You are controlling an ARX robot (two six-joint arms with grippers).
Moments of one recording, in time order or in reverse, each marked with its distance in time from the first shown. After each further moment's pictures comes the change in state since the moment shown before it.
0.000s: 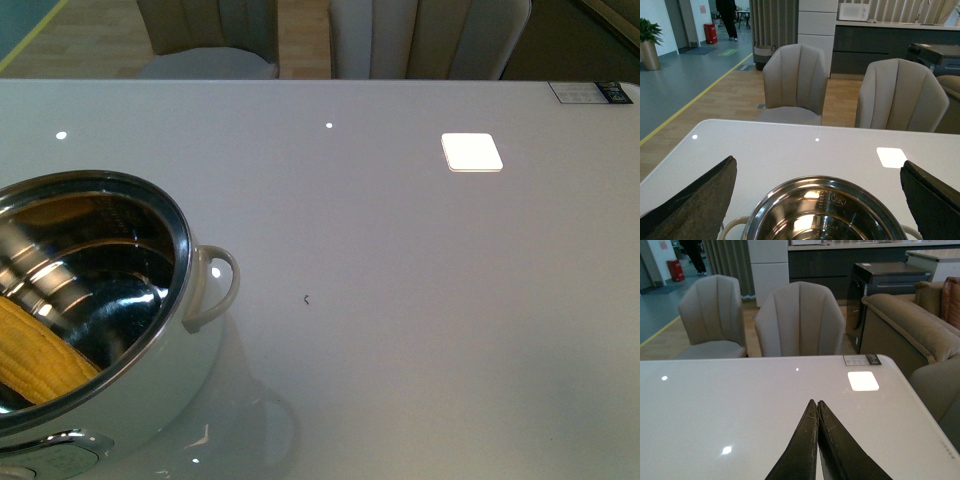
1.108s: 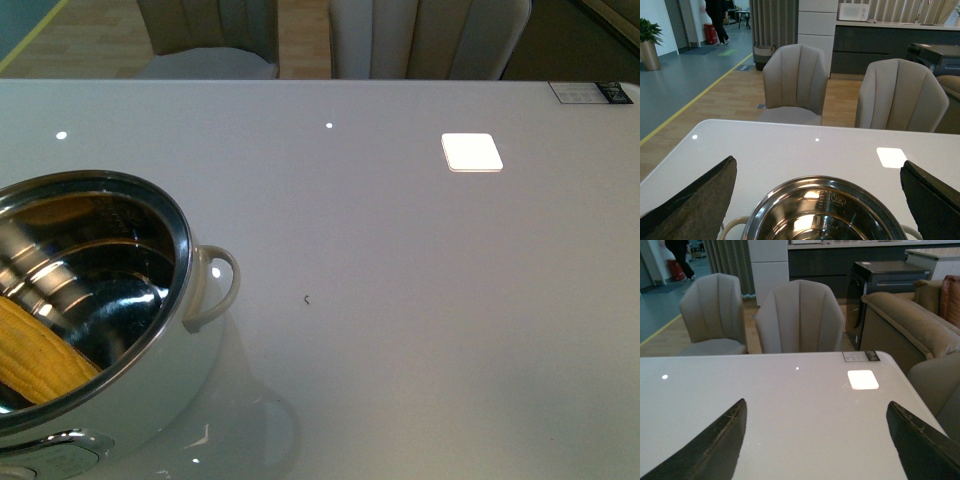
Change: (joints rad) left arm 0.000 0.000 0.000 0.000 0.000 0.000; right arm 0.000 -0.243 0.000 -0.248 0.000 -0.001
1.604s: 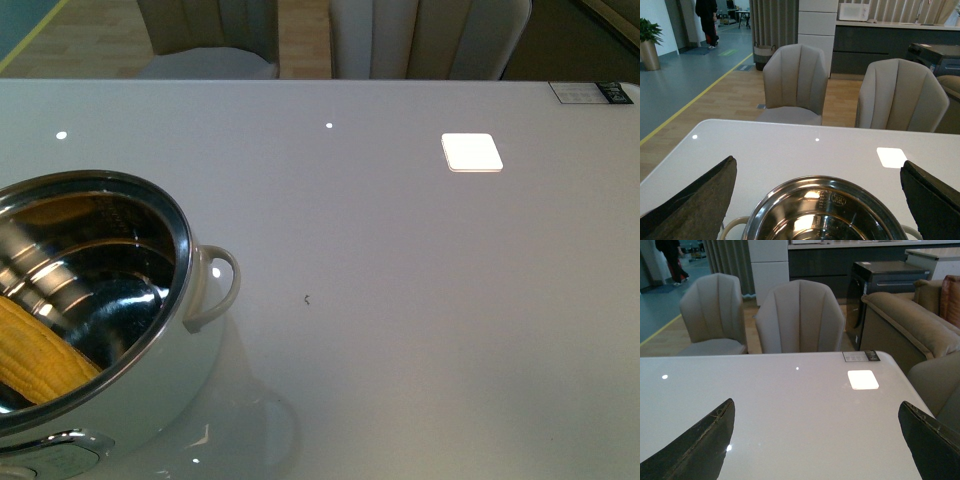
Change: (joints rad) left arm 0.000 0.000 0.000 0.000 0.000 0.000; right arm 0.000 0.000 0.000 0.000 0.000 0.000
